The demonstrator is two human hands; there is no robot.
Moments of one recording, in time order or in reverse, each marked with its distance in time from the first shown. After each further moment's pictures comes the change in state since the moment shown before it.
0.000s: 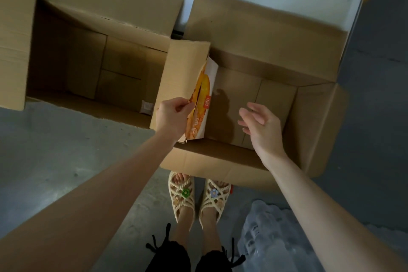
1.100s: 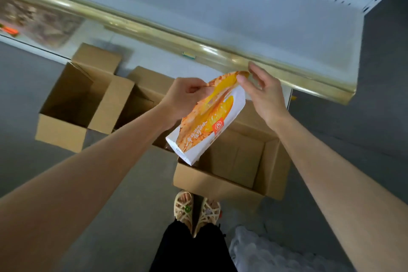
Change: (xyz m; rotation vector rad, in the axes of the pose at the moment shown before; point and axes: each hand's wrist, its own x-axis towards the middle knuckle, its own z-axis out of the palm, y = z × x) left_hand -0.267 0.209 -0.199 -0.120 -0.140 0.496; right_hand -0.225 -0.295 -0.082 -0.007 -0.042 -0.615
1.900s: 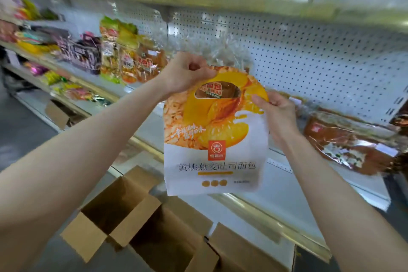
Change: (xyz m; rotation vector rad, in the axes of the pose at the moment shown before) left_hand -0.199 0.365 -0.210 0.238 0.430 0.753; right_hand -0.079 -0.405 -0.047 0.310 -0.085 -0.544
